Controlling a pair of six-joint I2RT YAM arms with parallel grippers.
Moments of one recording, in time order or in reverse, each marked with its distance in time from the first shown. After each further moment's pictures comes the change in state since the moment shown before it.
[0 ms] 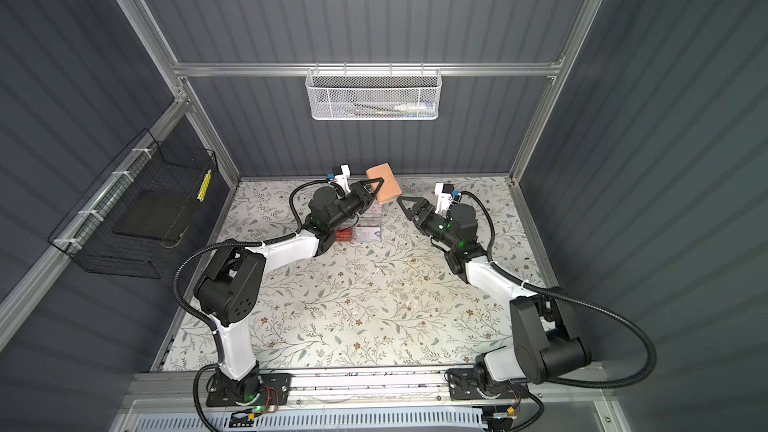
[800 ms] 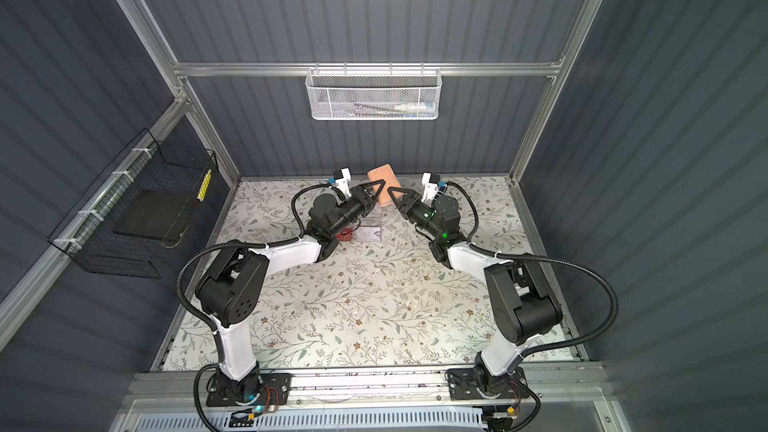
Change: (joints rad) left arm -0.023 0.000 -0.053 0.117 -0.014 -0.061; right arm 0.066 0.211 0.135 0.188 0.050 0.085
